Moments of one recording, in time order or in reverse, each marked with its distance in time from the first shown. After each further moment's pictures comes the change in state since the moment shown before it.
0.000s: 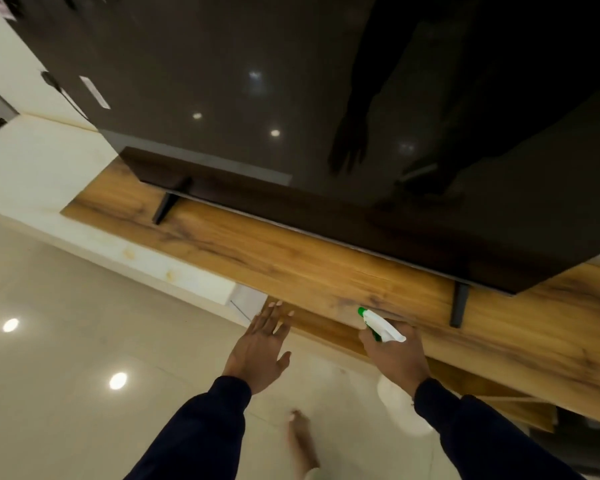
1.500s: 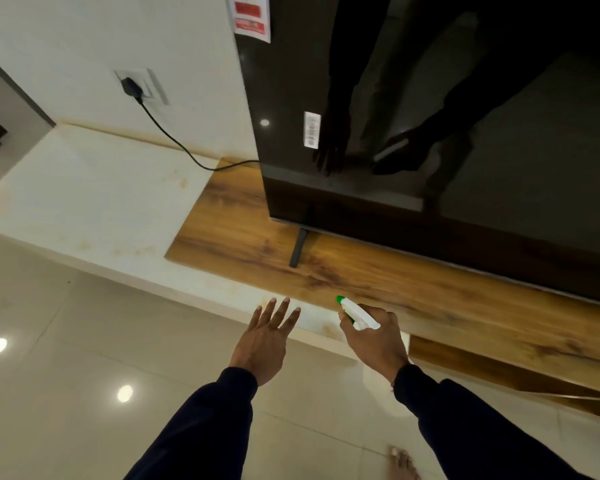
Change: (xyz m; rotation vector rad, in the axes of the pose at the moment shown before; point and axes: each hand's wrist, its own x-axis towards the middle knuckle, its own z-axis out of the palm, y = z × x) left_hand -0.009 -0.437 -0.061 0.050 -0.140 0.043; right_hand -0.006 -0.246 0.410 -0.081 0.060 -0.143
